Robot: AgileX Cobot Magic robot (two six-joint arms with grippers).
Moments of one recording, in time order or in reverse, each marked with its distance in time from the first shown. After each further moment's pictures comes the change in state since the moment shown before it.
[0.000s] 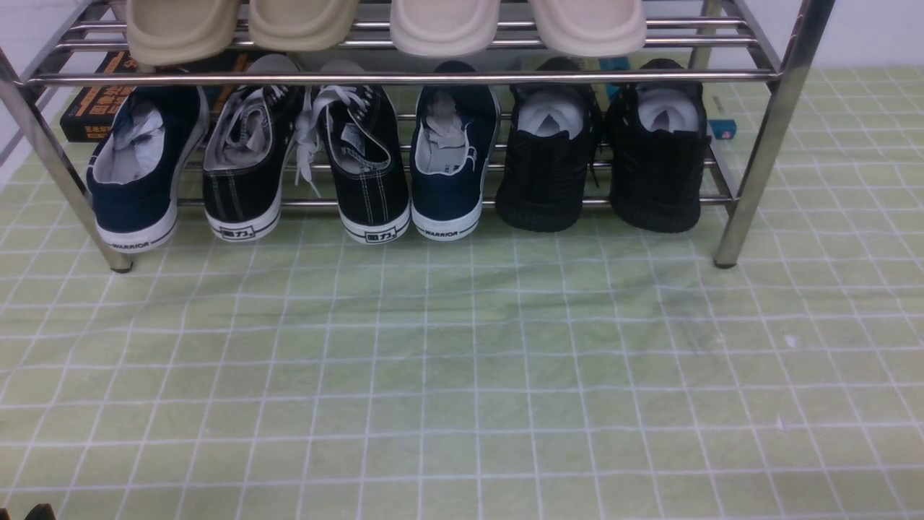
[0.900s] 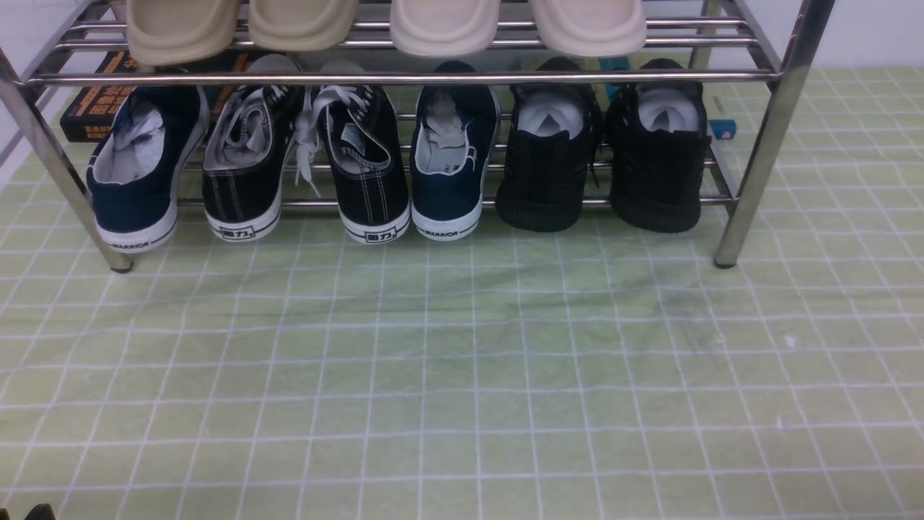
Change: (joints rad) right arm 0.000 0.000 0.009 0.901 -0.043 0.336; left arm 0.000 0.000 0.000 0.000 0.000 0.000
